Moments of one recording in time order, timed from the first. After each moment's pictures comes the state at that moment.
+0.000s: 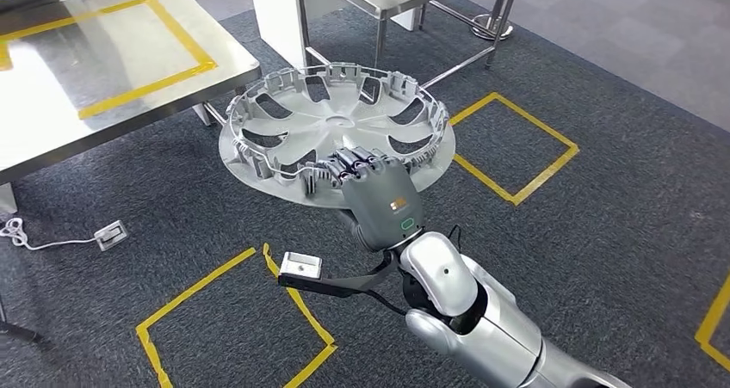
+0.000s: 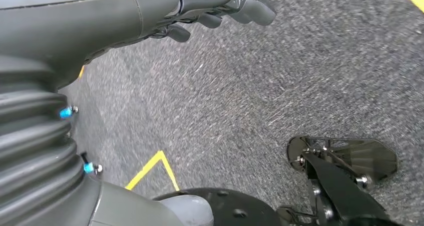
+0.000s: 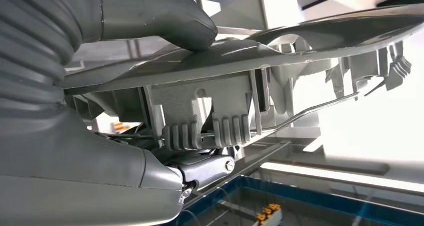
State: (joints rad) left arm -0.09 -0.18 1.13 -0.18 -1.22 0.09 -0.02; right arm -0.36 -0.12 0.68 -1.62 1.36 -0.22 0.13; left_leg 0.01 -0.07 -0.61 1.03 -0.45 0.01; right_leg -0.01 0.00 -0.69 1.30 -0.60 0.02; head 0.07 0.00
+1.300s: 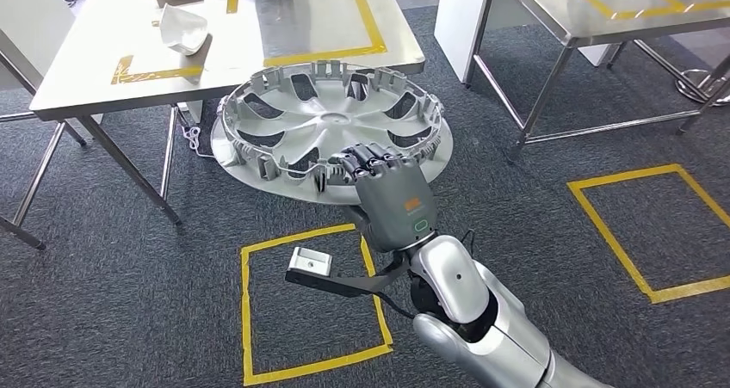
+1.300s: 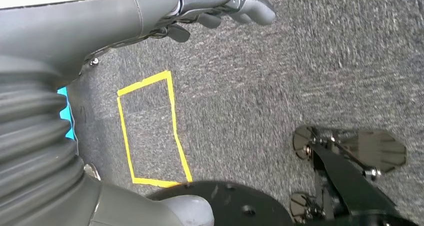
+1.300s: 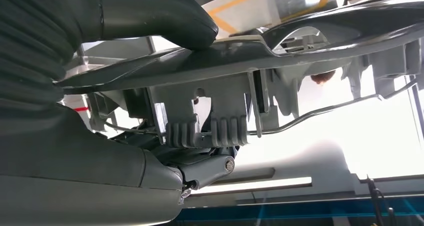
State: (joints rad) left arm -0.09 -0.18 1.14 -0.19 -1.22 0.07 -0.01; right arm -0.31 -0.10 0.63 -1.69 1.37 -0.21 0.14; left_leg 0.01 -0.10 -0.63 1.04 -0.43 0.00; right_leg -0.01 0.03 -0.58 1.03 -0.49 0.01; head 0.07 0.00
